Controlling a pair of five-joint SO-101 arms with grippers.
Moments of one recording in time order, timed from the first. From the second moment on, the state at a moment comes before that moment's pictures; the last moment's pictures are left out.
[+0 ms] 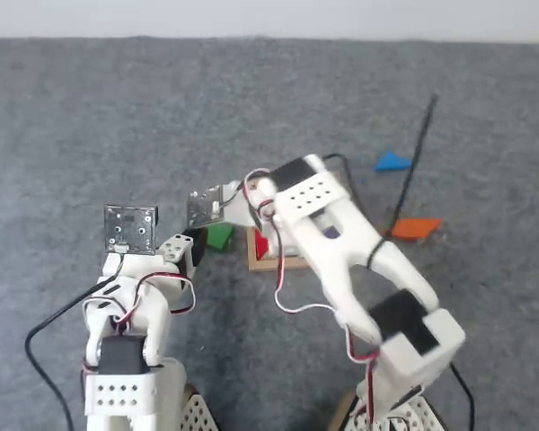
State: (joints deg) left arm -6.4 -91.4 87.9 44.6 2.5; right arm -36.0 9.9 7.0 74.6 61.8
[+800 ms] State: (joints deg) left arm -6.4 -91.6 88.0 45.5 2.5; right arm -36.4 18.8 5.2 69.3 57.4
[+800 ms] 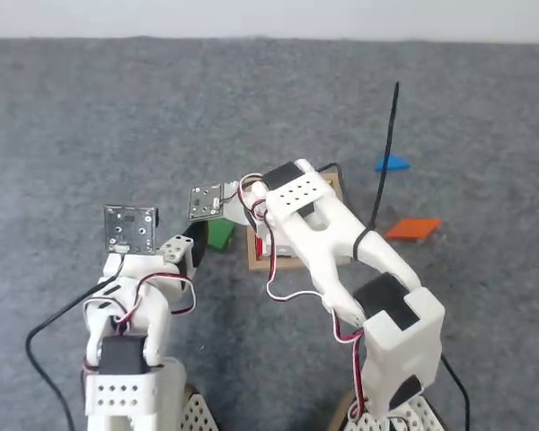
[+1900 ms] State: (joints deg) left arm -8.4 -91.9 87.9 45.5 4.5; right arm -30.8 19.1 7.7 66.2 56.8
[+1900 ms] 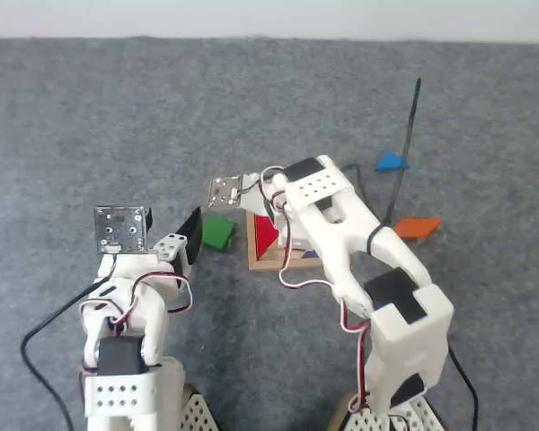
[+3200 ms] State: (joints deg) left arm -8.5 -92.1 87.9 45.4 4.5; right arm -27.0 -12.6 15.0 77.5 43.8
